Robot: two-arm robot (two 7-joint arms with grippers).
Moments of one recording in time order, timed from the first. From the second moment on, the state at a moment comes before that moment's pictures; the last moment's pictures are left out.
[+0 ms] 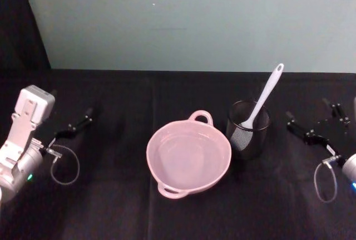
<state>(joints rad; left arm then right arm) -0.20 0.60 0.45 -1.41 -0.25 -0.12 0.03 0.09 0.62 -0.33 -1.53 0.39 -0.10 0.03</state>
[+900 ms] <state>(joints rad) -0.20 0.60 0.45 -1.41 -0.25 -0.12 0.03 0.25 0.50 -0.22 -1.37 0.98 0.24 0.43</state>
